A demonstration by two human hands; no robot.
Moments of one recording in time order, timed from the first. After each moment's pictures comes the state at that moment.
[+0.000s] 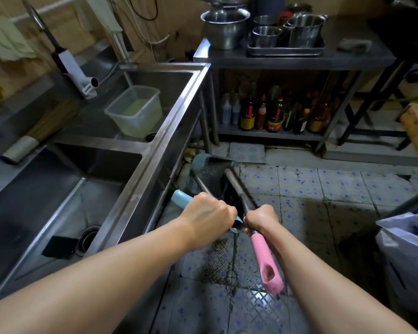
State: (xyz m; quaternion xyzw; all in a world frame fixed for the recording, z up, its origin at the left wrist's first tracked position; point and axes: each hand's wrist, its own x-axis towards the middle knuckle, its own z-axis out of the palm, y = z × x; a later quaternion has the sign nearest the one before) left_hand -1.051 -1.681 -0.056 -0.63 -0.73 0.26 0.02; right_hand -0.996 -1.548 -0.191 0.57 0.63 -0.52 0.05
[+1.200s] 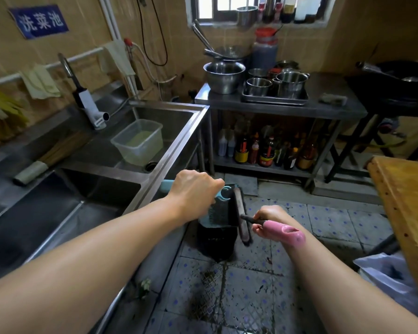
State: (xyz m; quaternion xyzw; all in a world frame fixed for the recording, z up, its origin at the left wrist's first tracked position) left_hand -1.080 -1.645 0.028 -0.55 -0.83 0.10 0.10; right_hand -0.978 -1.478 -0.072 0.49 0.58 -0.65 0.05
